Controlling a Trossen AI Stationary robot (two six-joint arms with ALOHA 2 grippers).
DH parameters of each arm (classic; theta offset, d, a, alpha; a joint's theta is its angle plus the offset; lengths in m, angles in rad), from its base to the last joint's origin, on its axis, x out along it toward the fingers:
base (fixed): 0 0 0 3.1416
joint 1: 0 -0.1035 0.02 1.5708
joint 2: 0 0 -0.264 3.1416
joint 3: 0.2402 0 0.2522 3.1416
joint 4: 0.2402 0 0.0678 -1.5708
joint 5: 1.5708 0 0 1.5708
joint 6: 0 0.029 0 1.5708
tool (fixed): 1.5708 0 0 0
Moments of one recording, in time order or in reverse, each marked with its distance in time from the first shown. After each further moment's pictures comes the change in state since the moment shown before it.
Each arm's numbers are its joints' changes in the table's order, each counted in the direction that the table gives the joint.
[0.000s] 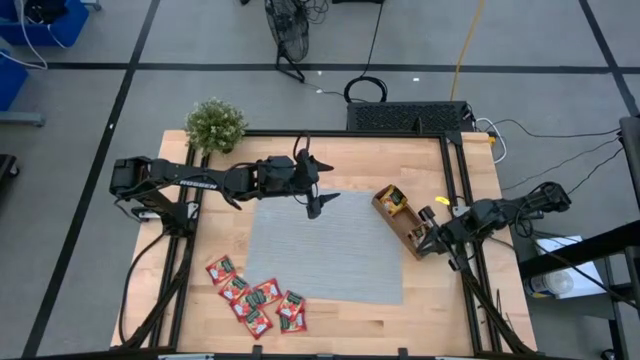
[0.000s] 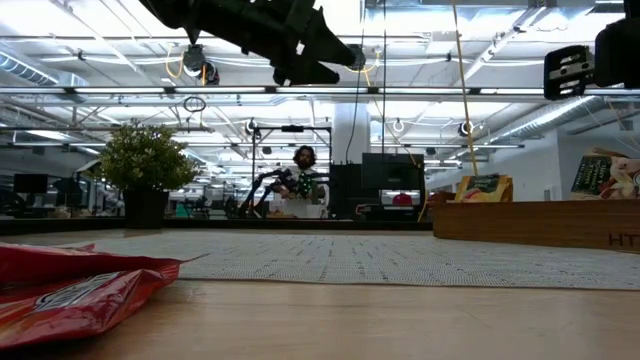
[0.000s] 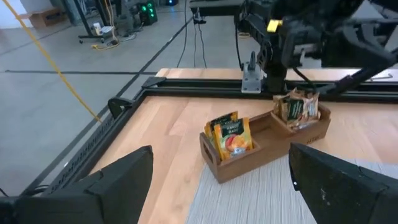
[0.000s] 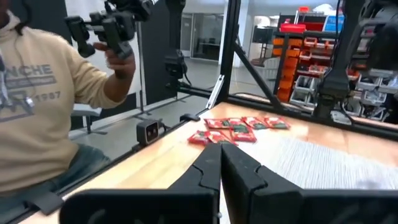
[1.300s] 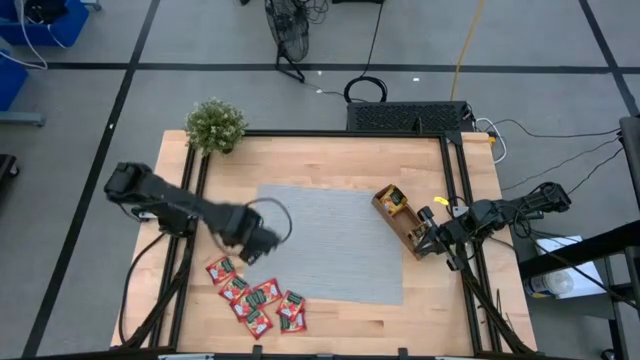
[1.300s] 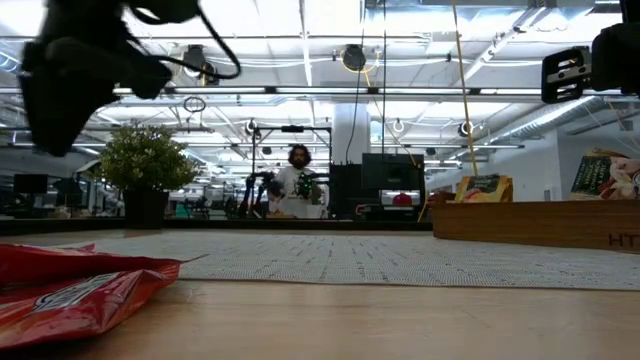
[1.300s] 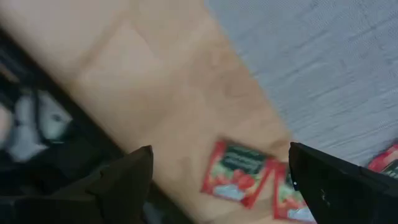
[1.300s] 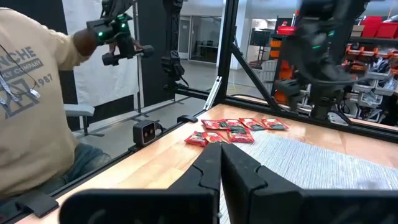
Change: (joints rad) left arm 0.392 -0.004 0.078 1.651 0.135 -1.237; right arm 0.000 0.001 -0.019 -0.010 0.000 0.000
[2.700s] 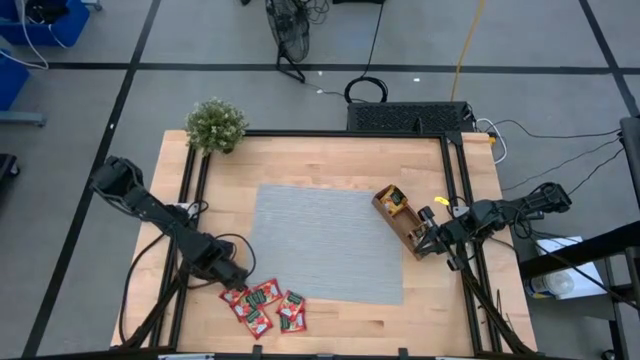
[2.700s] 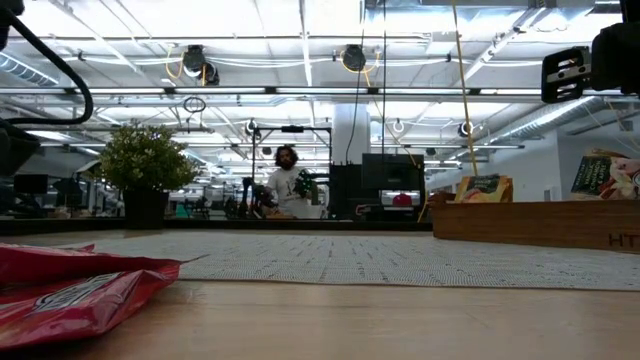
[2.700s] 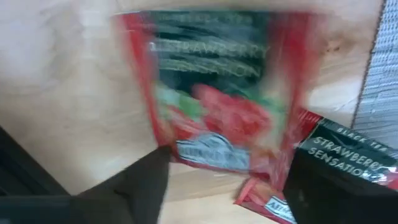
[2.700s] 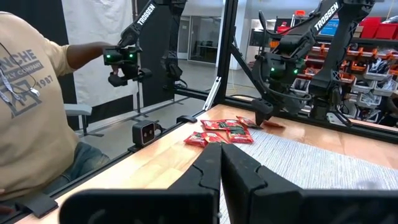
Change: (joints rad) left arm 0.375 -0.094 -0.520 -0.705 0.214 -0.798; right arm 0.000 0.000 0.000 -0.018 -0.001 0.000
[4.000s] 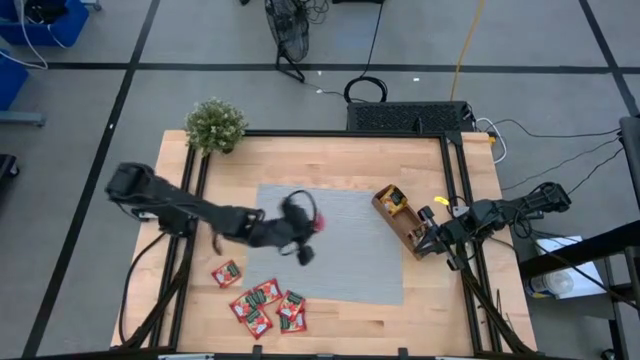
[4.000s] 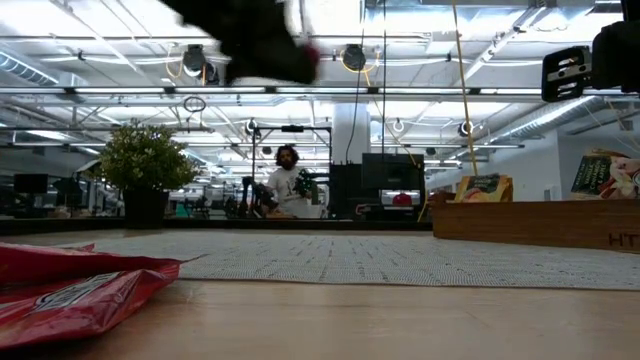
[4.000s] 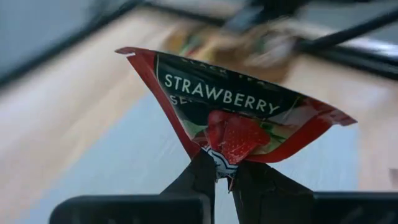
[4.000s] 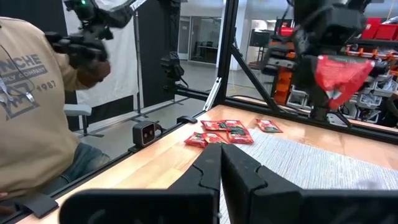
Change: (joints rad) left arm -0.386 0.111 0.405 -0.713 -0.739 1.569; right arm 0.000 0.000 0.000 -0.008 0.000 0.000
